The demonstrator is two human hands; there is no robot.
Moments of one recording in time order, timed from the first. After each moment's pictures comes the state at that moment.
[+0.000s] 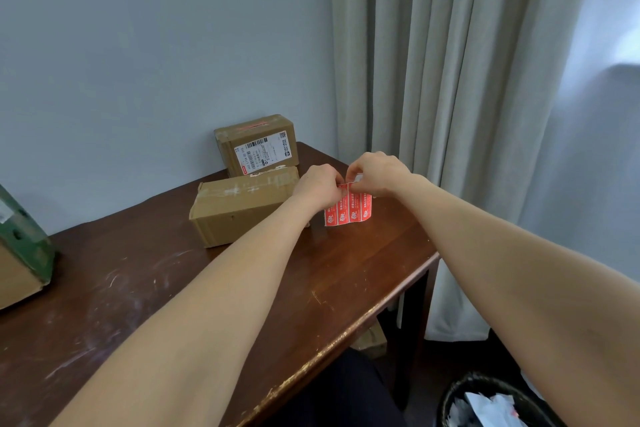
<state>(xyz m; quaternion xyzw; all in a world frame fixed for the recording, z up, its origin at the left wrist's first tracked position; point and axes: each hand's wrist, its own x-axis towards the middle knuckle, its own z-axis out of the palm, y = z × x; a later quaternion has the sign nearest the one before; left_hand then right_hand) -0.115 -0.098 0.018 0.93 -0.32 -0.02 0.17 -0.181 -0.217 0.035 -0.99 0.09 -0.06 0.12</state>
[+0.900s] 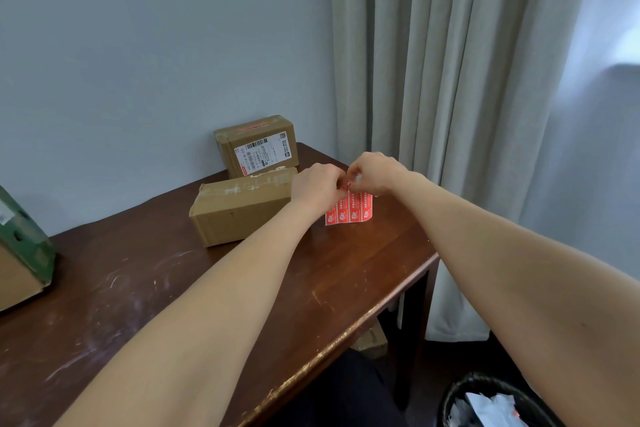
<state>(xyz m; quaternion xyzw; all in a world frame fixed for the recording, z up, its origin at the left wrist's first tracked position) -0.125 -0.091 0.018 0.91 -0.37 0.13 0.11 -0.176 -0.219 0.034 -0.98 0.09 -0.04 0.16</state>
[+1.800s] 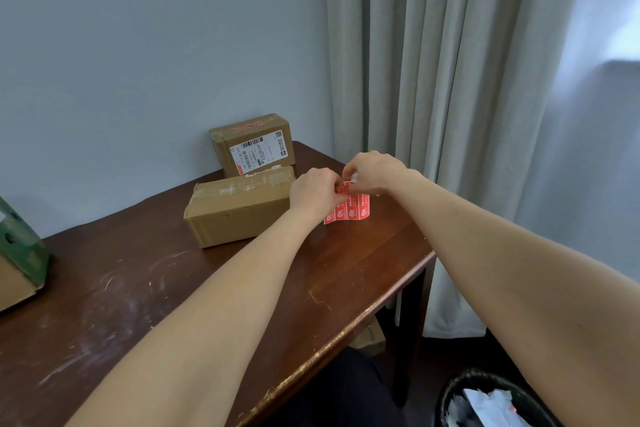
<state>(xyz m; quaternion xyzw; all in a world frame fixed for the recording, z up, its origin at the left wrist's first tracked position) -0.125 -0.095 0.003 0.92 -0.34 0.13 0.14 -0.179 -0.217 0.037 -0.99 0.09 -0.03 0.10</state>
